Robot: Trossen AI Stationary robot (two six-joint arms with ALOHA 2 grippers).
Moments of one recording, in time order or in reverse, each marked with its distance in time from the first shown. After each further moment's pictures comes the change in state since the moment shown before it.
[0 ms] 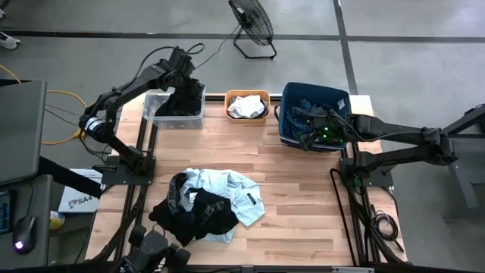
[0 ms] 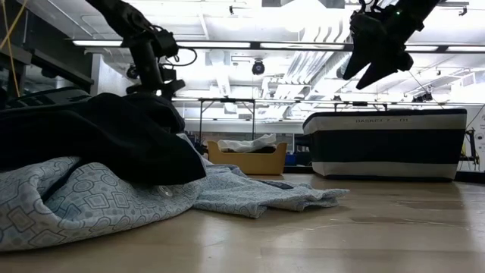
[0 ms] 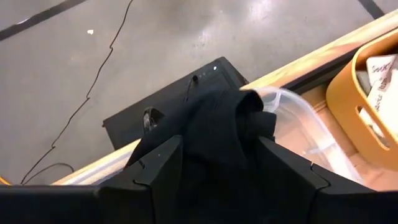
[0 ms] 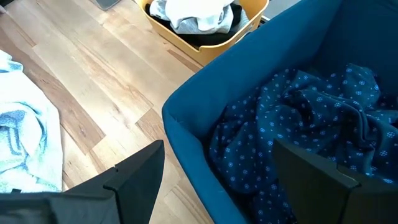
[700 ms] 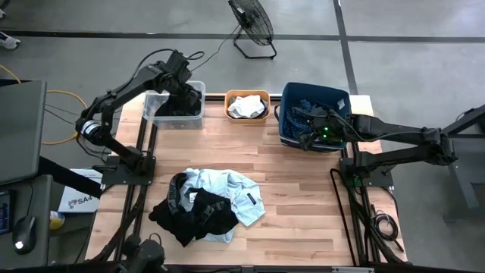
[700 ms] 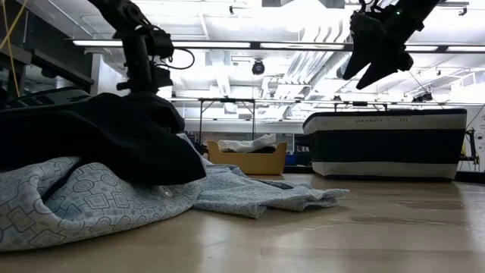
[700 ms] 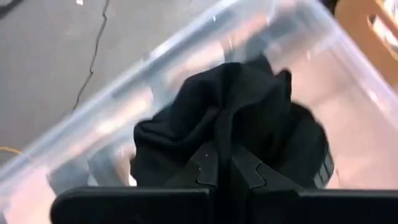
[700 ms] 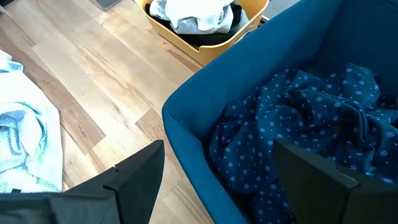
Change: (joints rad) left arm -0.002 -0.048 0.000 -0.220 0.008 0.101; right arm 0.000 0.000 0.000 -0.001 0.000 0.001
